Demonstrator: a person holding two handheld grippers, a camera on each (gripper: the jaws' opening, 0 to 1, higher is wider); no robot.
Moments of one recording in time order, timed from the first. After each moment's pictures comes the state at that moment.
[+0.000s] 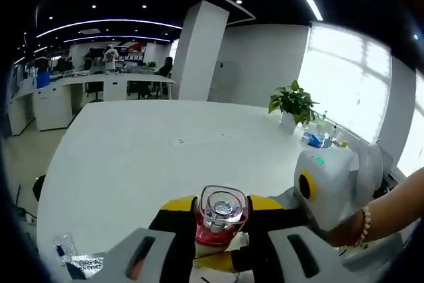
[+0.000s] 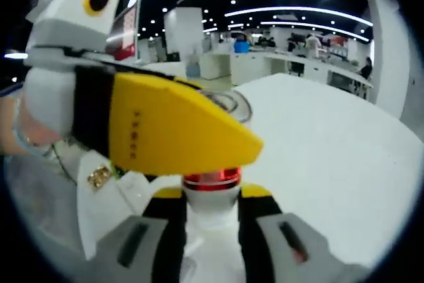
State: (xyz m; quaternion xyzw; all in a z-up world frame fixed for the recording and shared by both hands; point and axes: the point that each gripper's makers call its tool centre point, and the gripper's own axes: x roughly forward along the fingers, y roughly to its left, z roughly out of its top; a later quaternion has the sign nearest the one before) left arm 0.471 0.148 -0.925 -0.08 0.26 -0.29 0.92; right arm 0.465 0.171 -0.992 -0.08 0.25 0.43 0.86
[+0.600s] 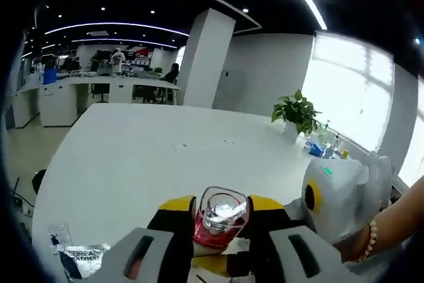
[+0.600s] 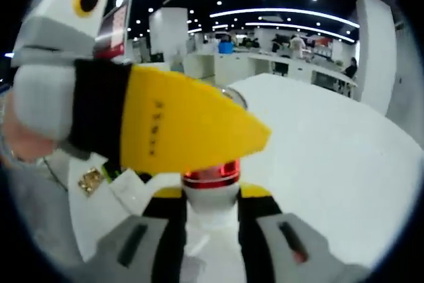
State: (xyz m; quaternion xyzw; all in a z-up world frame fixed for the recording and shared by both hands) left arm 0.460 0.156 -0.917 -0.14 0.23 -0.29 0.92; right arm 0.459 0.170 -0.991 -0.08 0.25 0.36 0.89
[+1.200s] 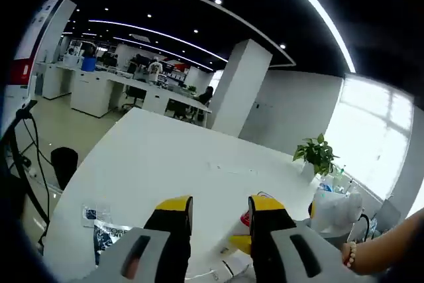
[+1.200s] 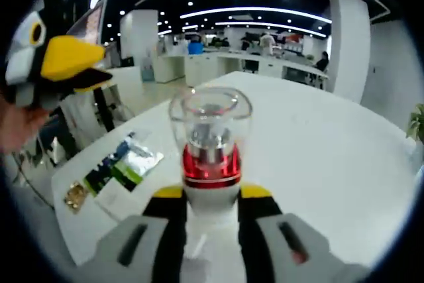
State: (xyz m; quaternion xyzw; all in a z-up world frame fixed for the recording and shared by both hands) left arm 0.419 0.266 -0.897 -0.22 0.18 -0.15 0.95; right arm 0.465 0.160 -0.991 -0.08 0.25 0.26 0.93
